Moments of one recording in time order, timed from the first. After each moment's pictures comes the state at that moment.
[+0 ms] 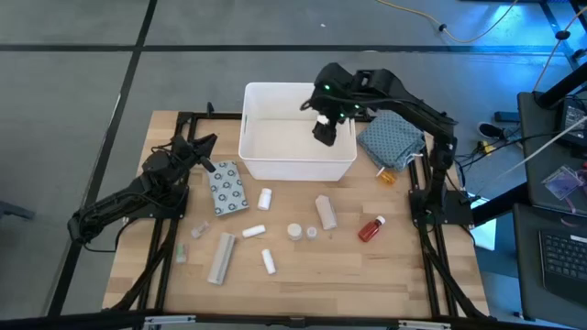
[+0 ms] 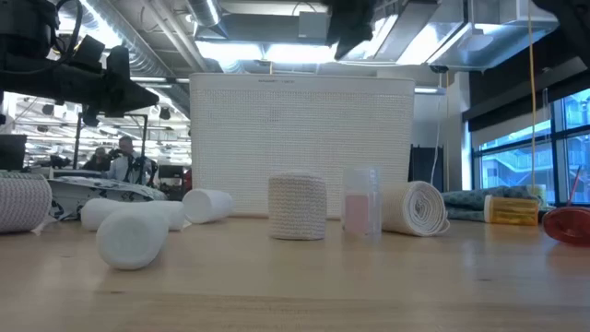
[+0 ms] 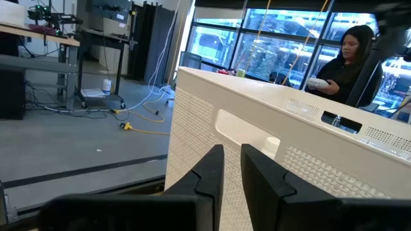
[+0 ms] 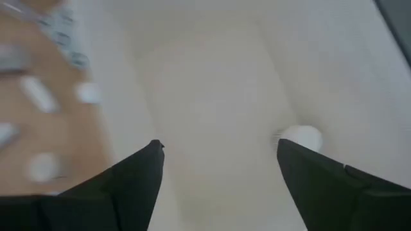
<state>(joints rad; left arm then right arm) 0.57 0.00 0.01 0.08 -0.30 -0.27 -0.35 1.89 2.30 -1.40 -0.02 -0.01</state>
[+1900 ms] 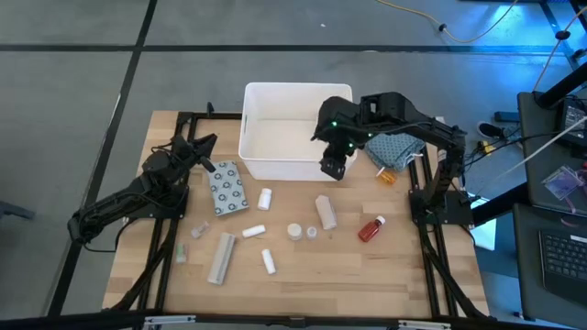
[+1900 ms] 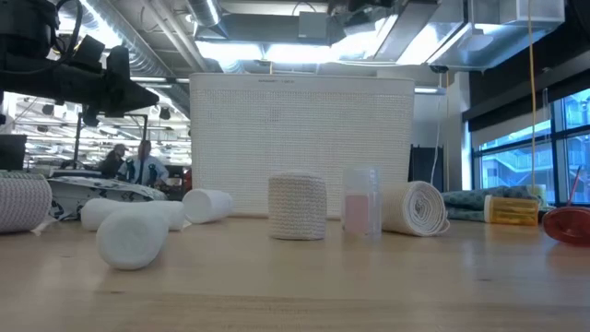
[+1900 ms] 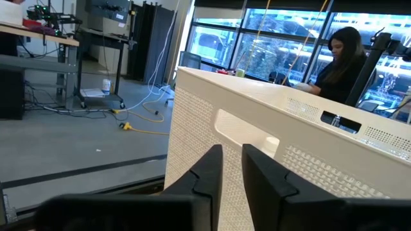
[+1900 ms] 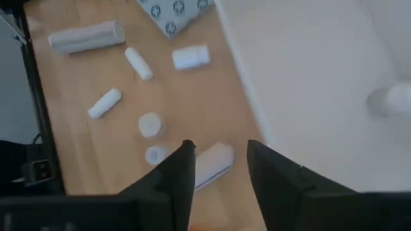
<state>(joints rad) 0.57 0.00 0.01 0.08 -0.29 -0.27 -0.11 1.84 2.30 -1.55 -0.08 0.28</state>
